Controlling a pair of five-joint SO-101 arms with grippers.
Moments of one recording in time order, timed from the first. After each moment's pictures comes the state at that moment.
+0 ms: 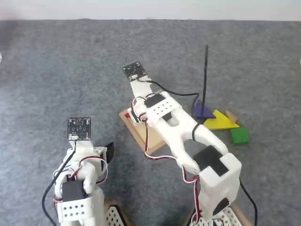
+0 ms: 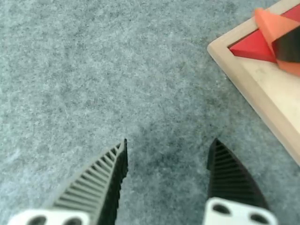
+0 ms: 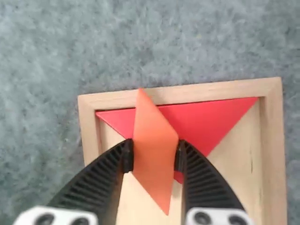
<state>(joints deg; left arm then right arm) -14.2 -103.1 97.7 72.0 -0.7 -38.8 17.6 11.6 46.2 -7.3</state>
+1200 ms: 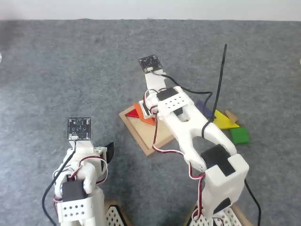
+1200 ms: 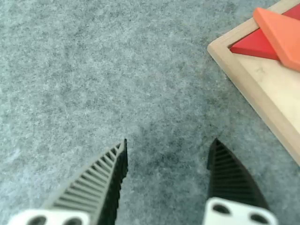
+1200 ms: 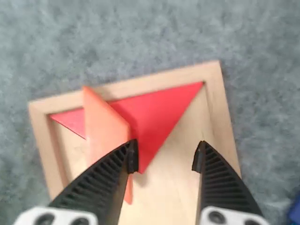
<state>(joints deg) -14.2 -103.1 97.7 72.0 -0.7 -32.5 16.2 13.1 48.0 -8.3</state>
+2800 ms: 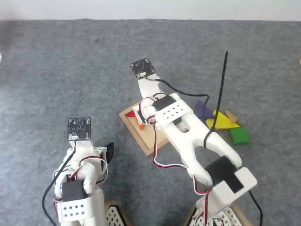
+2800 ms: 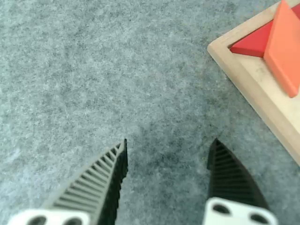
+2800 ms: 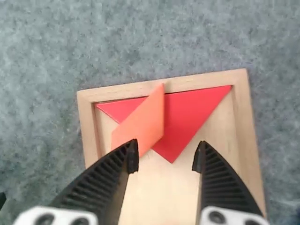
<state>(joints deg) -14.2 -103.1 97.7 72.0 -0.7 -37.5 6.8 20.0 45.2 -8.0</state>
